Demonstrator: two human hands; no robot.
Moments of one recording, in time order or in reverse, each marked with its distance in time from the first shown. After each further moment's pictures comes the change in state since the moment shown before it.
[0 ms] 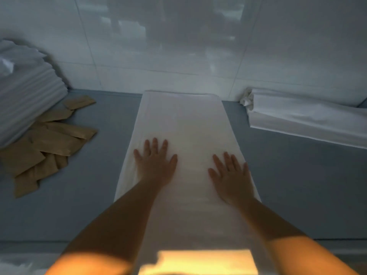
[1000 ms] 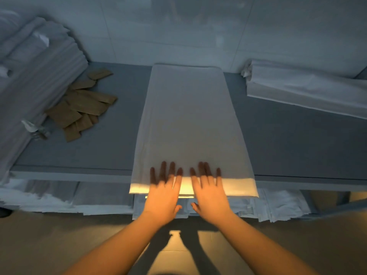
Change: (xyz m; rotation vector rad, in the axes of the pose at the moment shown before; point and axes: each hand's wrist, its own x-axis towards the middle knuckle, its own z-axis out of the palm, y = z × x) left_hand -0.265 -0.021 -0.020 0.236 -0.199 0.375; right_hand -0.212 -0.056 -0.015 -0.170 -0.107 -0.374
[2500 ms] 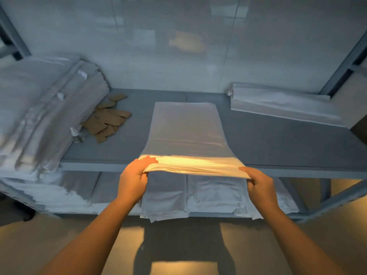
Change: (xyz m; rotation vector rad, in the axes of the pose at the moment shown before) left_hand -0.133 -0.040 -0.111 -0.811 0.617 -0.155; right_hand -0.159 0.096 -0.075 0.799 0.550 0.389
